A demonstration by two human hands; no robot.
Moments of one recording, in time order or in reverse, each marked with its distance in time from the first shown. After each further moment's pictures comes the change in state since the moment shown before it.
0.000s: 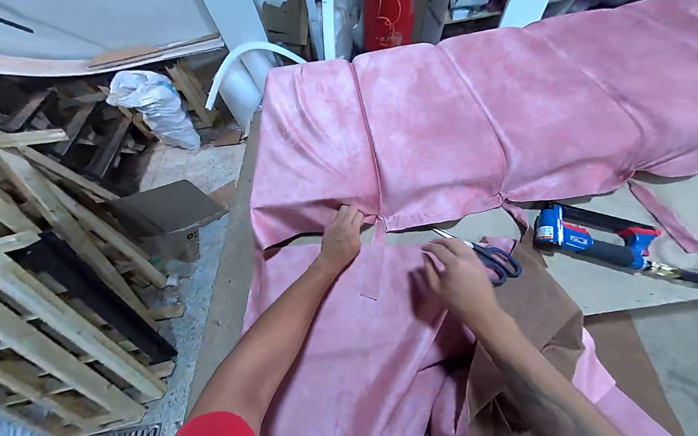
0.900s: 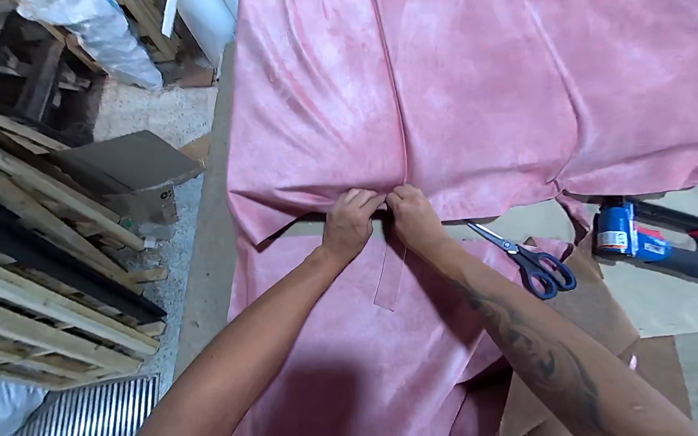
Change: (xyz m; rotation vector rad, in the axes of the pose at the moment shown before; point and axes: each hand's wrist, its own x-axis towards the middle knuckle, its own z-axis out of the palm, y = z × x) left_hand 0.017 -0.029 0.019 -0.315 0.148 0.069; right_hand 0.146 -0.011 0.129 0.004 -0.126 -0.272
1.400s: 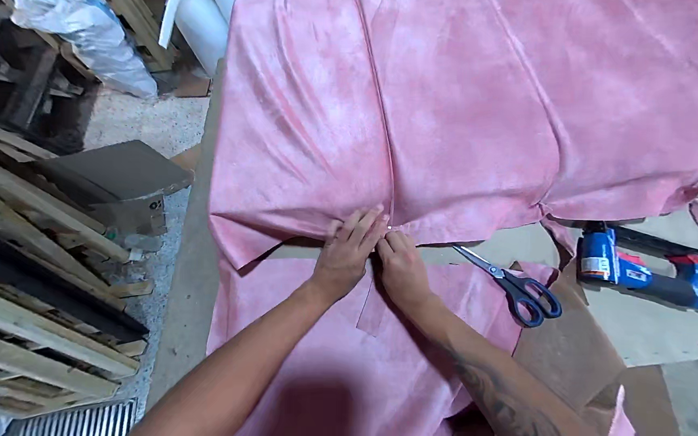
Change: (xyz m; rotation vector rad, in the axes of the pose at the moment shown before) left_hand -0.018 0.021 0.002 0.123 -0.156 0.048; right_hand -0.050 -0.025 0.019 0.021 0.228 0.077
